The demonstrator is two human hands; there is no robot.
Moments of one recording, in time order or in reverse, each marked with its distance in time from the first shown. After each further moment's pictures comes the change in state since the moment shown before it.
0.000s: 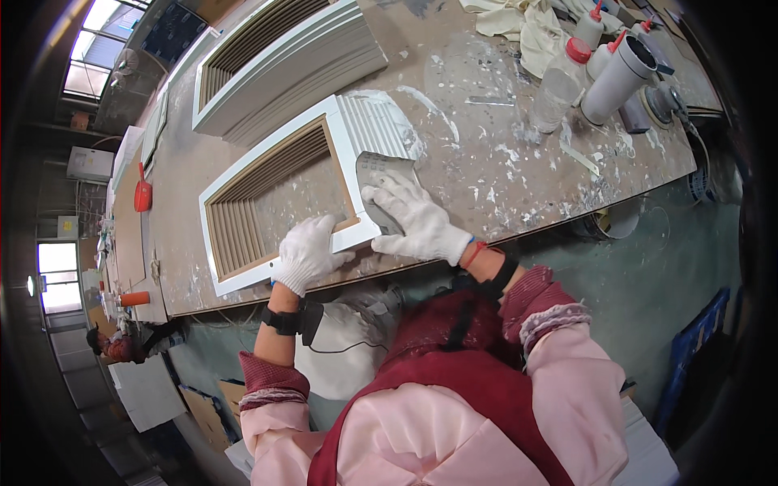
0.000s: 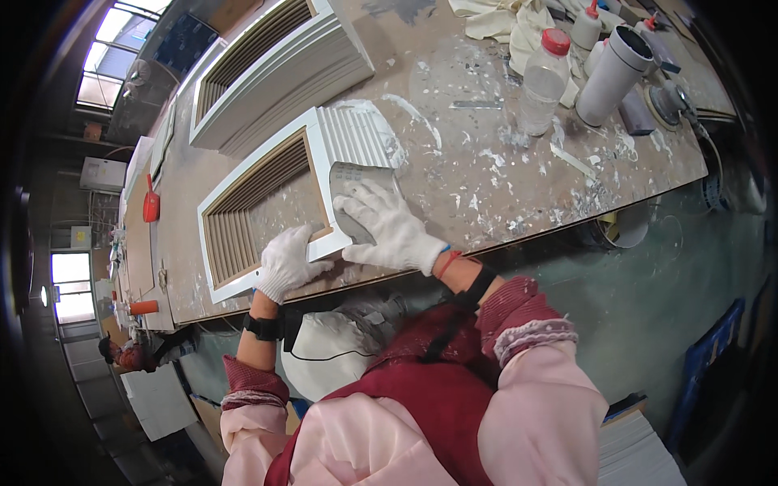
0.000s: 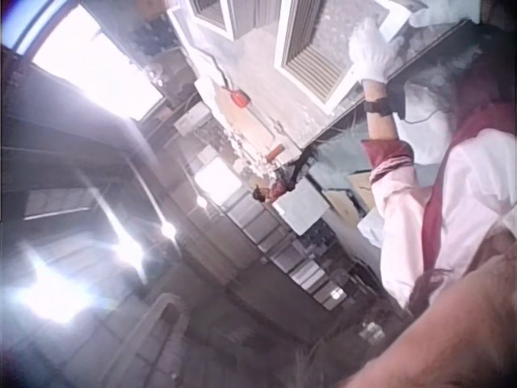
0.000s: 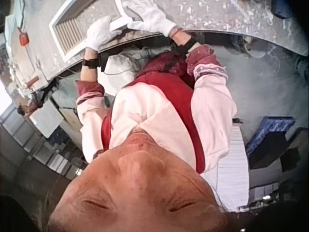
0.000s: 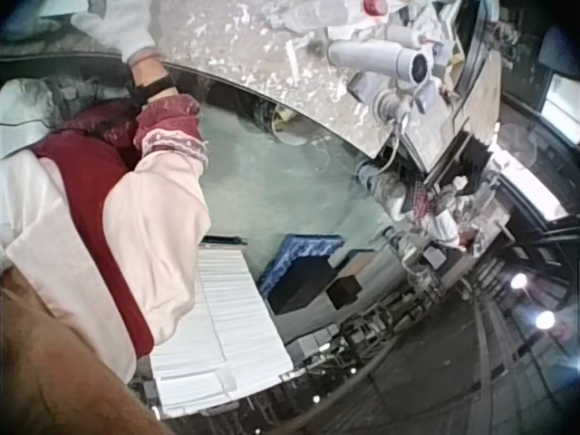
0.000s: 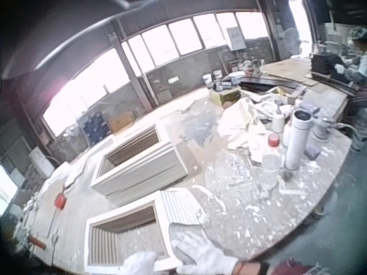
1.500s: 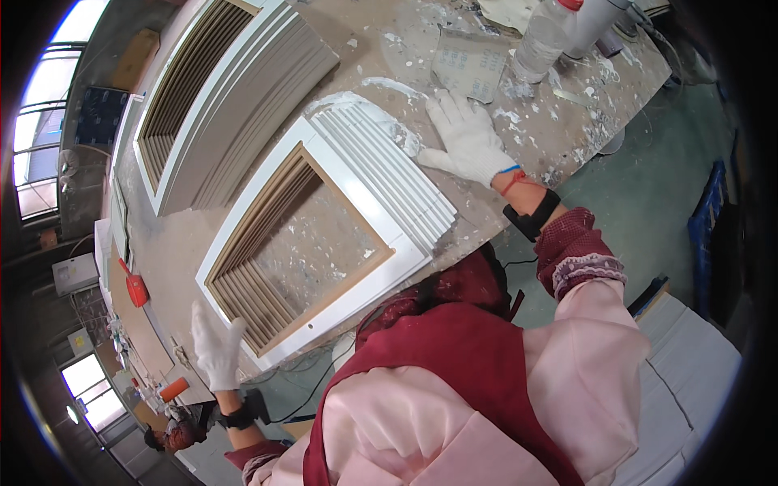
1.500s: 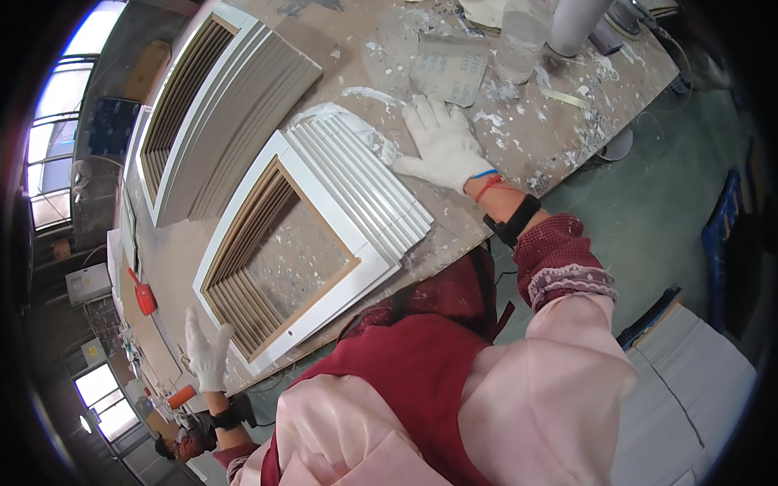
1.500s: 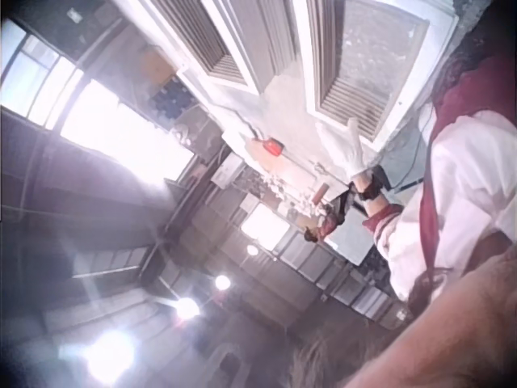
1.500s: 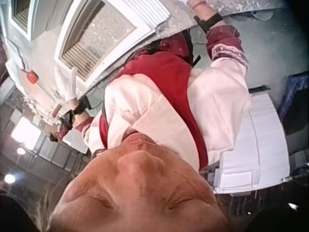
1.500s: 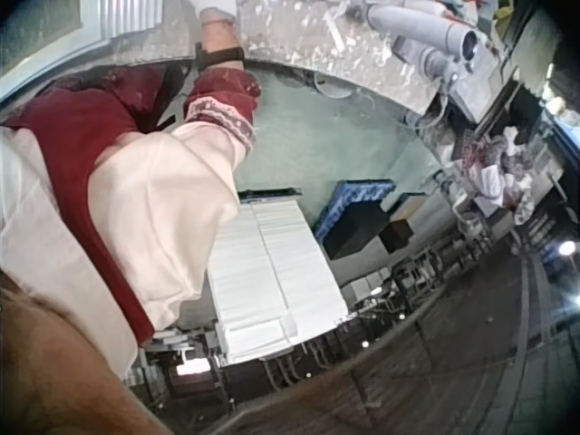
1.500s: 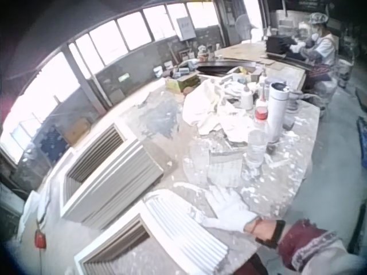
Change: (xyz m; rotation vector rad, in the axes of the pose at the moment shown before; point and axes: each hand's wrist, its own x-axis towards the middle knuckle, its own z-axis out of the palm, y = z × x) left_hand -0.069 -0.240 -0.047 -0.015 0.289 -0.300; right_hand 0.040 0.075 -0.050 -0.734 0.142 0.505
